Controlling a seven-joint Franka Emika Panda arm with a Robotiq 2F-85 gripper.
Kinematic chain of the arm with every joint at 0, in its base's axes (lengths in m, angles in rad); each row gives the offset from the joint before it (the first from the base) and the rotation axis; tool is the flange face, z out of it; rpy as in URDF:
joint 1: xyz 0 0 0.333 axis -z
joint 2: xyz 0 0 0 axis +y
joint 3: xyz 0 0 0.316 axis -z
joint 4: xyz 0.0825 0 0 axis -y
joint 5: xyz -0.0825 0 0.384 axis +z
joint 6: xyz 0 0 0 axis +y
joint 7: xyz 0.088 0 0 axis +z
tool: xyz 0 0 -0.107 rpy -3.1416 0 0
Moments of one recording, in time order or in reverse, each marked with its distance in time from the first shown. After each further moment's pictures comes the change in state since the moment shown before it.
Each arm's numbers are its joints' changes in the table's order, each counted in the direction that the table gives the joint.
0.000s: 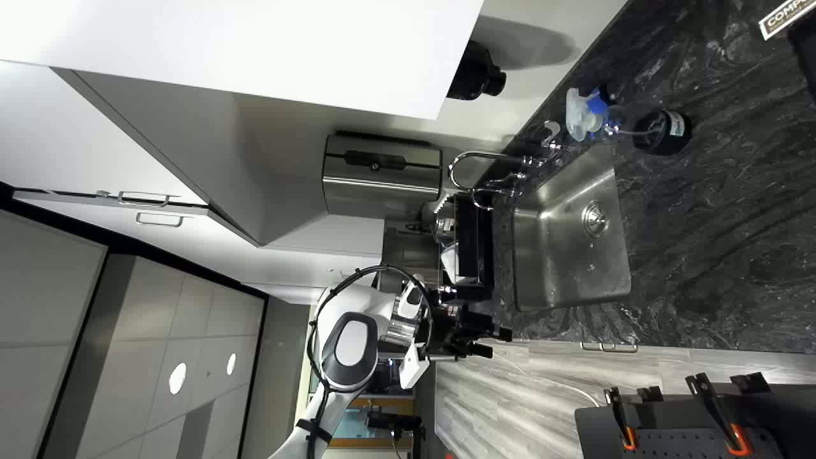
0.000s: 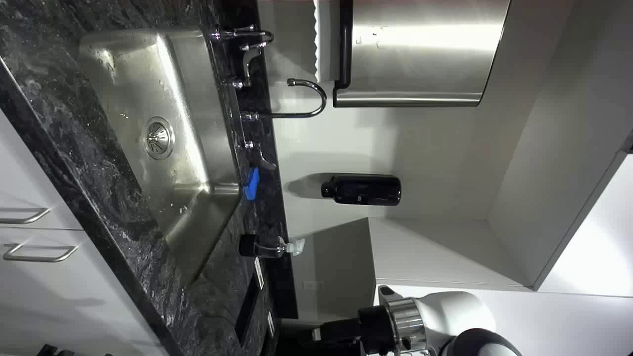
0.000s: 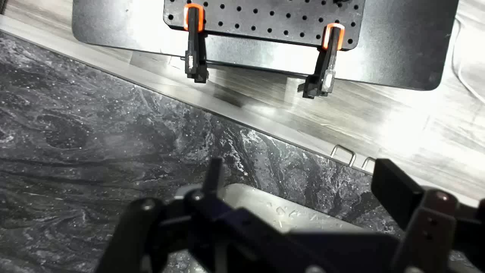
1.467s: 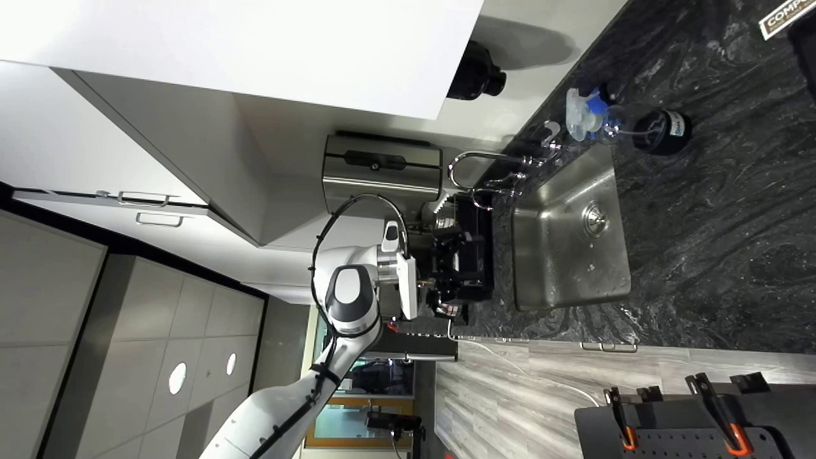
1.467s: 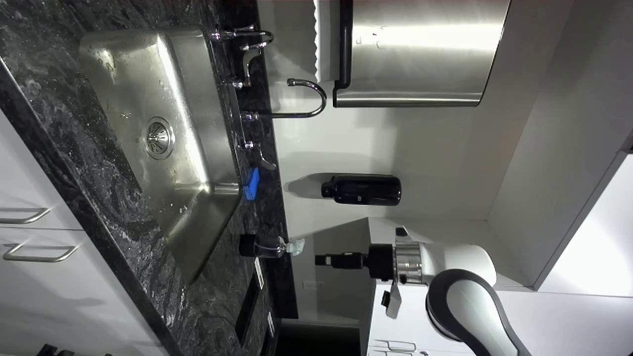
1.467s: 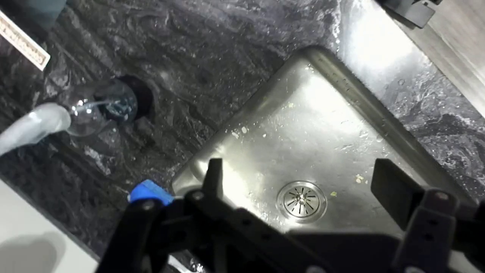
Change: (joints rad) arm -0.018 0.328 -0.010 0.268 -0.212 -0.317 0.250
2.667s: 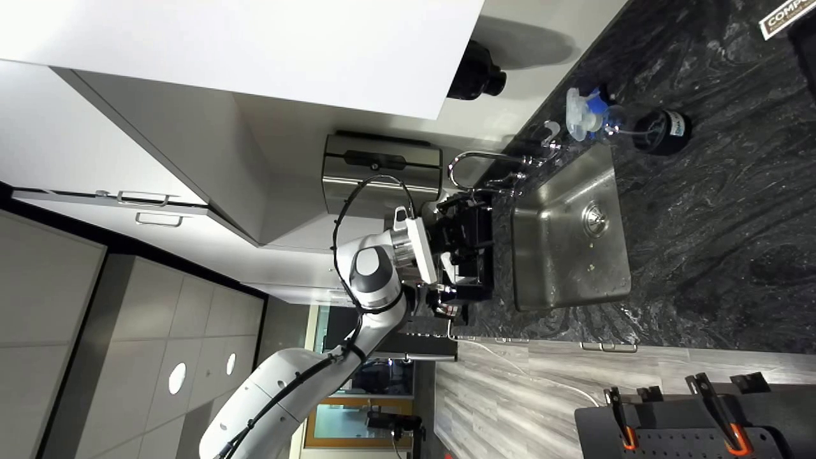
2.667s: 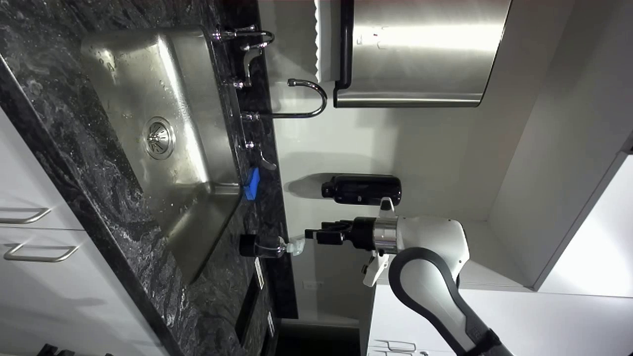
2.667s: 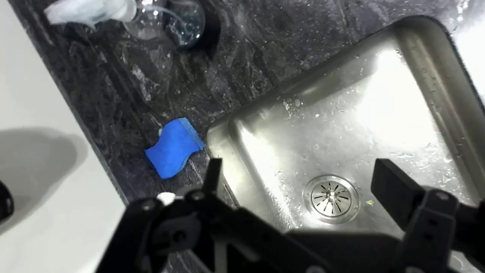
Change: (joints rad) arm -0.001 0.201 -0.007 0.088 -0.240 -0.214 0.094
